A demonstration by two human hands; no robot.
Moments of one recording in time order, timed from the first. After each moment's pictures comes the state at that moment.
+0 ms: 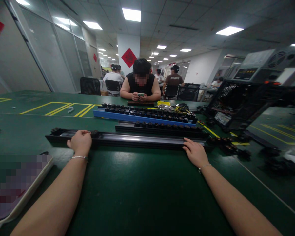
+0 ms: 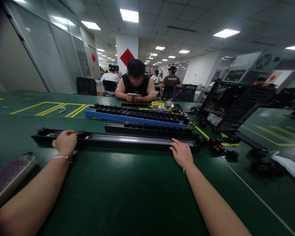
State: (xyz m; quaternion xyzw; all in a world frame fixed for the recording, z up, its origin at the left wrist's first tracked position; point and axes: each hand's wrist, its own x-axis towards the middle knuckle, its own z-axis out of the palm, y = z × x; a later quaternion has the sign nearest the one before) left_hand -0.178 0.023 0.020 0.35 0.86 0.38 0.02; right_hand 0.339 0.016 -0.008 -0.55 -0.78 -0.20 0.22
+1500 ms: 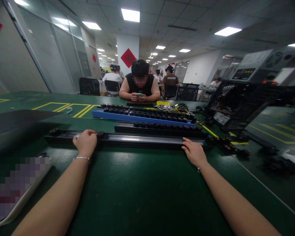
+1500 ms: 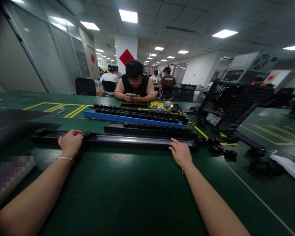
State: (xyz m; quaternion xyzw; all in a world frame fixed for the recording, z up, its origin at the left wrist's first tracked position) left_hand -0.156 0.021 0.024 0.42 0.84 0.35 0.01; right_hand 0.338 0.016 -0.007 -0.56 -0.78 -0.19 0.21
